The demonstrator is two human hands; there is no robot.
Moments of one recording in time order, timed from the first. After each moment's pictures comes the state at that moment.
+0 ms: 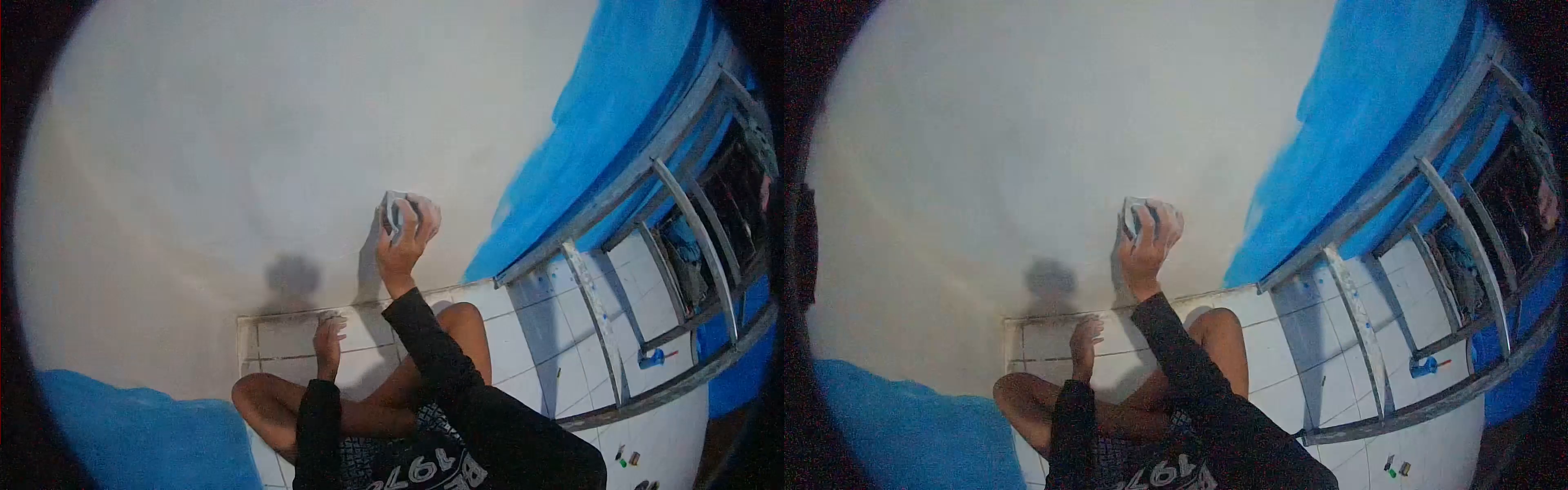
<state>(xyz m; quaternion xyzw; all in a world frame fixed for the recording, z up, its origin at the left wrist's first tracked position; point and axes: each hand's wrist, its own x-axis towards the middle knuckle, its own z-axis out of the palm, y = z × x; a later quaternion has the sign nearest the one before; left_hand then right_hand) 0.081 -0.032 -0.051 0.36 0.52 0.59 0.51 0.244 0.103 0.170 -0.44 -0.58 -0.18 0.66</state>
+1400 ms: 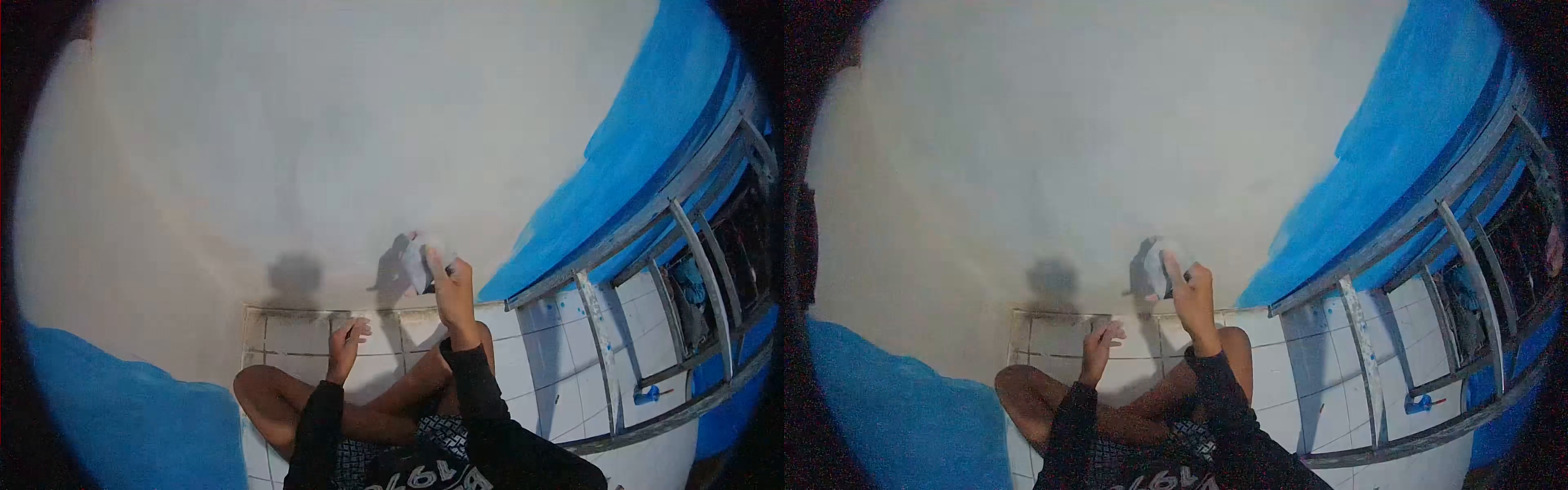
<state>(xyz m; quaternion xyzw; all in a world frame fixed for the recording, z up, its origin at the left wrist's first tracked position) 0.093 -0.045 0.028 0.48 0.57 0.49 0.45 0.281 0.030 0.214 -0.40 -0.45 0.52 0.60</state>
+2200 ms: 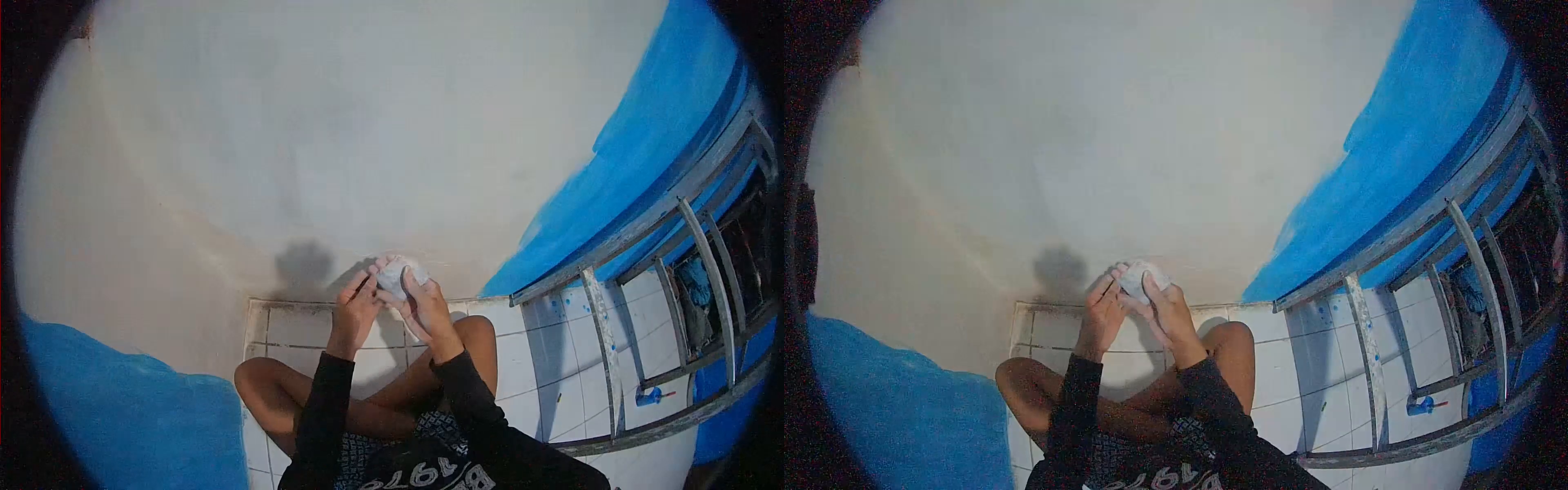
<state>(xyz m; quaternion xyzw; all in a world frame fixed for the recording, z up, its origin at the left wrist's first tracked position) 0.119 -0.004 0.129 0.26 0.21 0.66 0.67 0.259 0.015 0.172 -0.22 -0.36 0.76 0.49</state>
